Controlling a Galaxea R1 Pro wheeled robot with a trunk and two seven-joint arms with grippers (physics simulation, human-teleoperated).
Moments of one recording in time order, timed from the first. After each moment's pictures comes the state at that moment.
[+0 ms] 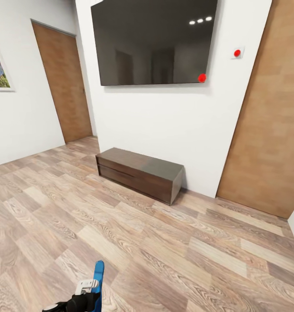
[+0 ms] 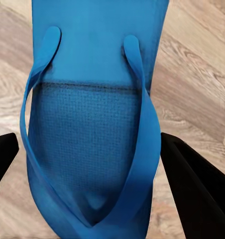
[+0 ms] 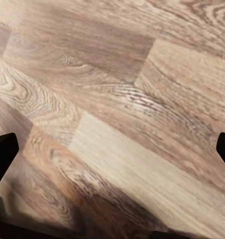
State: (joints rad) left arm -0.40 0.09 0.17 -0.31 -0.01 0.04 -0.48; right arm -0.11 -0.23 -0.22 -0.53 -0.14 0.17 0.69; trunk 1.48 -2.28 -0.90
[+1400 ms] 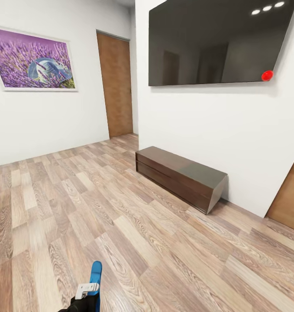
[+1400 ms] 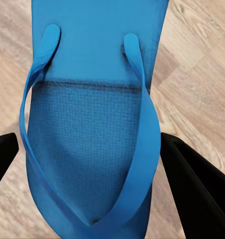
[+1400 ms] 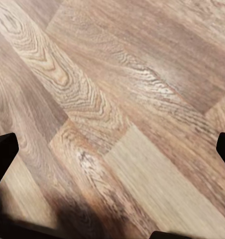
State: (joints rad) left arm -0.40 0.06 0.17 -0.23 -0.02 -0.14 -0.33; right arm -0.11 -0.22 -0.22 -0.53 -0.13 0.17 0.69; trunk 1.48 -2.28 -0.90
